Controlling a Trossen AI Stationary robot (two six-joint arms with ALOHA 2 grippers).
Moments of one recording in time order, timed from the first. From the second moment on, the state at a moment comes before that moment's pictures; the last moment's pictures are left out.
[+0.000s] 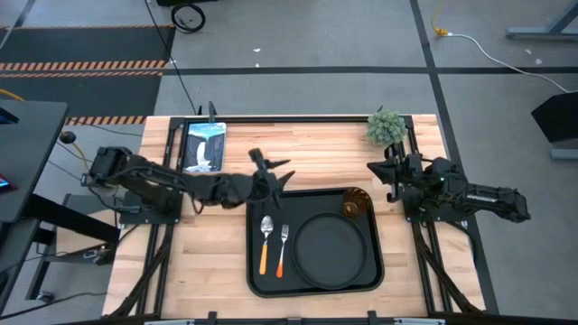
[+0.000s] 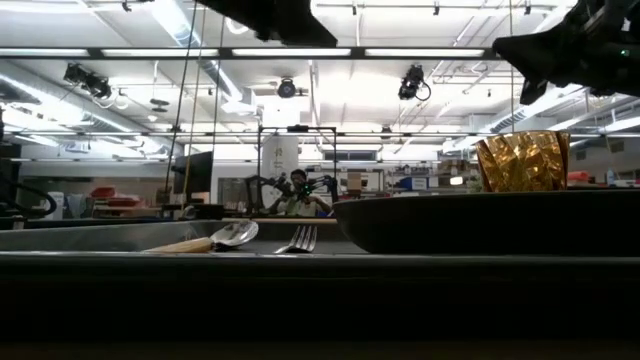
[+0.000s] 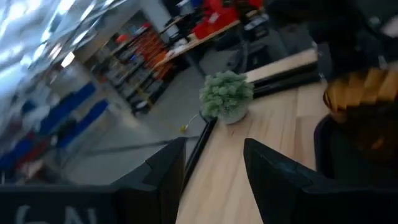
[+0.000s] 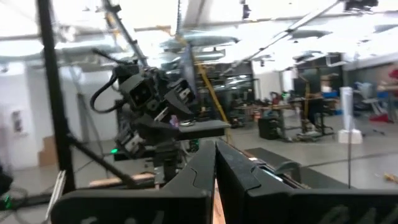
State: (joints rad) left arm -0.16 1.49 0.92 0.44 -0.75 0.45; right arm -0.25 0.06 0.01 0.39 -0.09 0.12
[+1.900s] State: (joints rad) left arm -0.26 0.92 0.26 0.74 -0.08 -0.09; right arm -0.25 0.07 0.01 0.40 -0.05 0.16
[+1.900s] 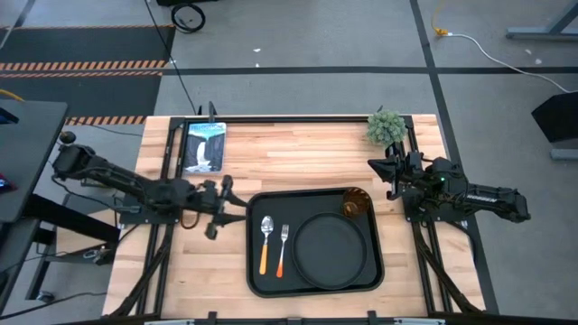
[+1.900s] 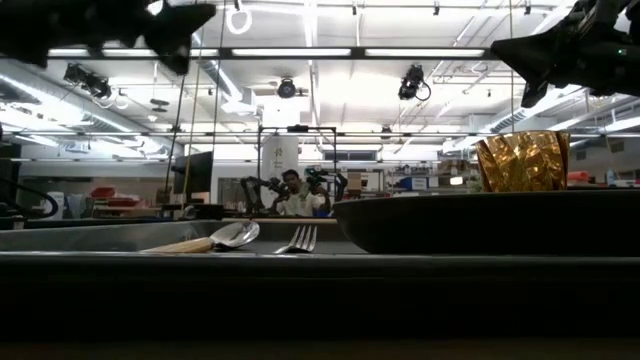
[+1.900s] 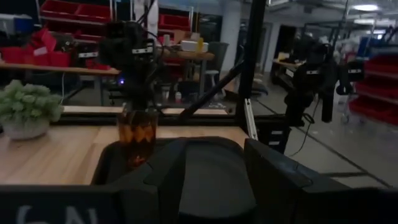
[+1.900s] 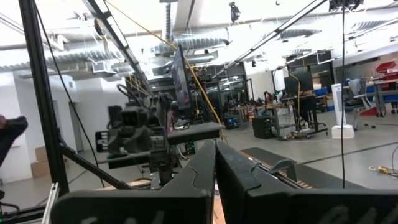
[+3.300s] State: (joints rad) left arm 0.03 0.00 0.01 0.06 0.23 -0.09; right arm -0.25 0.07 0.01 0.40 -0.05 0.16
